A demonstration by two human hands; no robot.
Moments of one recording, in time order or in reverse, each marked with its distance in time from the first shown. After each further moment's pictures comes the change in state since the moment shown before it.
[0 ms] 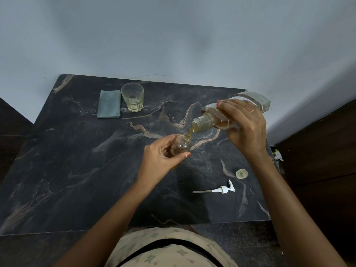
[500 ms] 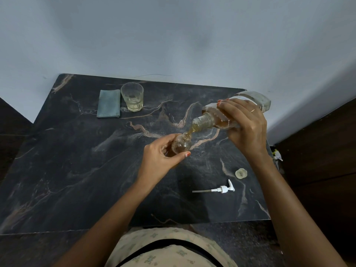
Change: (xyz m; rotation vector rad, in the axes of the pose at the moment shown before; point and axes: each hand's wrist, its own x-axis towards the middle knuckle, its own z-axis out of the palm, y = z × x) left_hand 0.001 -0.001 0.001 0.008 0.008 0.009; right_hand 0.001 -0.001 -0.002 -0.020 0.010 -0.009
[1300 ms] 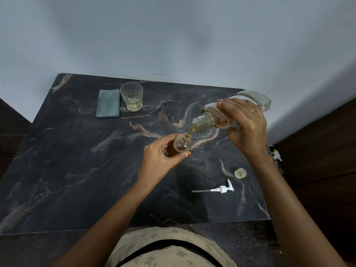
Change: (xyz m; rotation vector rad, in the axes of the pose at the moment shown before) left_hand -0.001 -0.003 0.001 0.009 -0.002 0.011; right_hand 0.001 0.002 -0.001 0.003 0.018 -0.022
